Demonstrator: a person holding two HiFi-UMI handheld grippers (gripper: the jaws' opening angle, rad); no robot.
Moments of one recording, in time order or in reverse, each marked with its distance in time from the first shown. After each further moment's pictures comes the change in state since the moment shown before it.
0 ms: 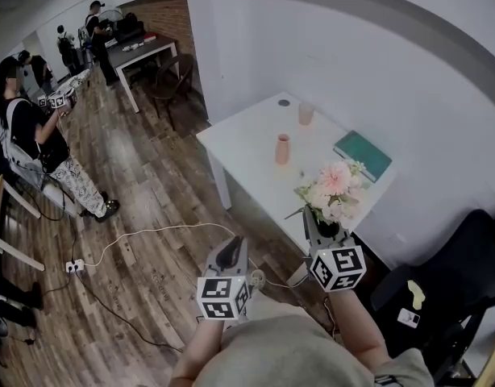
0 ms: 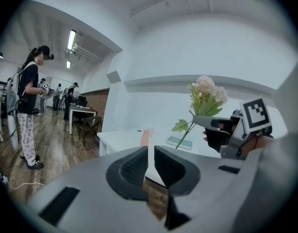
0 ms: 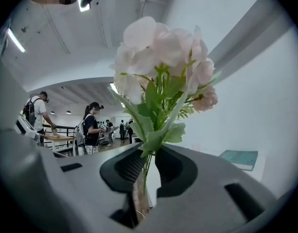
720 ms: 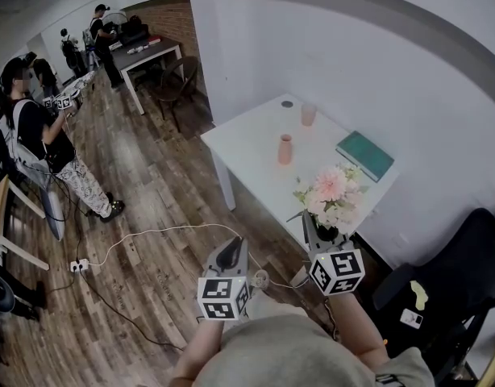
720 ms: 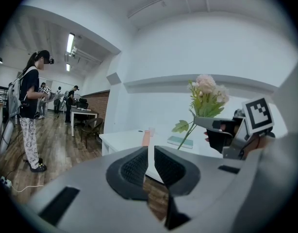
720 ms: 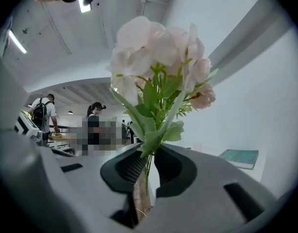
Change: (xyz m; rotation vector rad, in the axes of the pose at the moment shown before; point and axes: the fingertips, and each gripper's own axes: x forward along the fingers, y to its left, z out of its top) left arm -0.014 -0.002 0.004 0.024 0.001 0.019; right arm -0.012 0.012 0.000 -0.004 0.005 0.018
